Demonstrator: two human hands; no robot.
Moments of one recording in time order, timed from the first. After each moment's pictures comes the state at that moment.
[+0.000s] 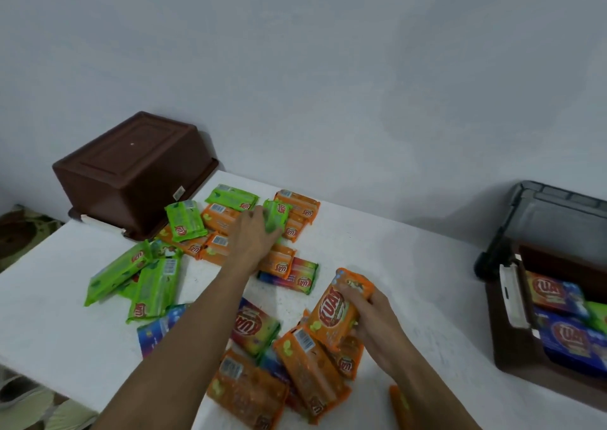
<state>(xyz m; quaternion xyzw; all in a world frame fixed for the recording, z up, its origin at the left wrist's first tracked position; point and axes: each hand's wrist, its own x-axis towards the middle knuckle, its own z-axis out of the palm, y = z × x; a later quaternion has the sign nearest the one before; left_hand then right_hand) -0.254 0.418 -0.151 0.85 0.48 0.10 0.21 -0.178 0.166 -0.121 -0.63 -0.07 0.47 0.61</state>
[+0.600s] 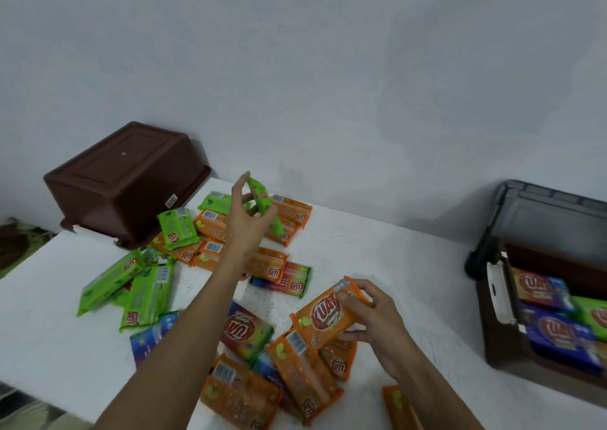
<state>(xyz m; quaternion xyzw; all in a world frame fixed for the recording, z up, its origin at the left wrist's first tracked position) -0.252 0.401 -0.110 0.63 0.34 0.40 0.58 -0.167 0.147 -0.114 -0.68 -0.13 0.44 0.58</state>
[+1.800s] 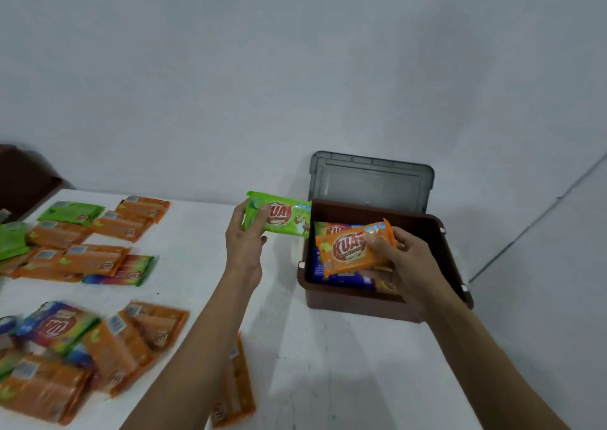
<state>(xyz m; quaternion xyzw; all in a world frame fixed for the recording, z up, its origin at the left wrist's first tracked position) -0.089 0.096 -0.069 0.47 0.29 0.34 0.76 0.018 -0.122 -0.033 -0.68 -0.11 0.28 0.67</state>
